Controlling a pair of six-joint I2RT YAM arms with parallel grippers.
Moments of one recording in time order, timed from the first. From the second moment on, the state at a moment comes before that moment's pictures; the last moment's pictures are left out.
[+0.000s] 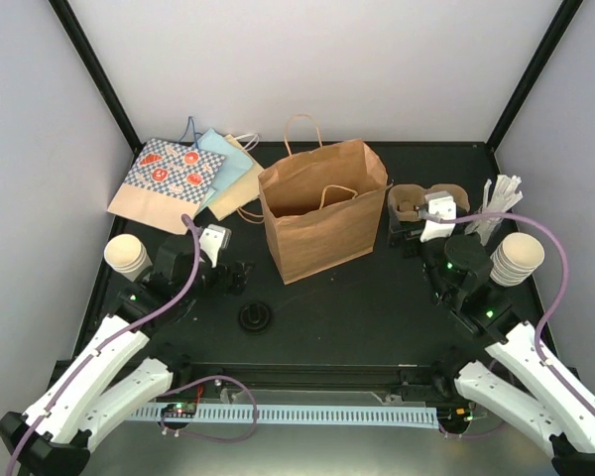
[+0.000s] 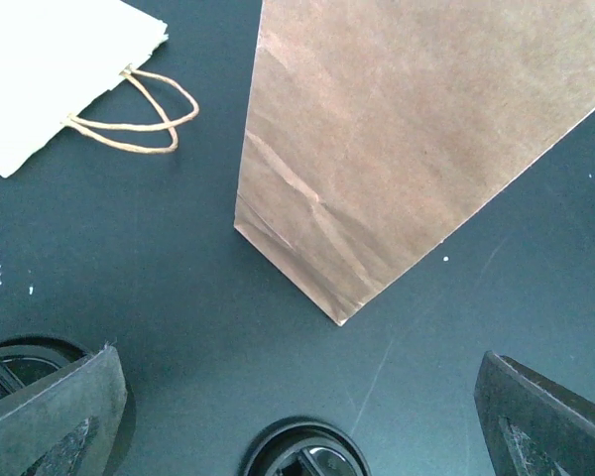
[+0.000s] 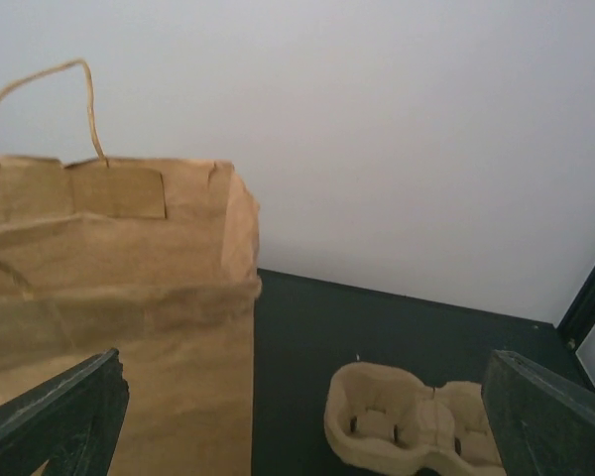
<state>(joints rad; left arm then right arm) -0.50 0.70 0.72 -0.63 0.08 -0.25 0.65 0.69 0.79 -0.19 0.47 -0.05</state>
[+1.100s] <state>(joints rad) -0.50 0.68 0.48 -0.19 -0.04 -0.23 0.38 0.63 0.18 0.41 0.39 -0.07</state>
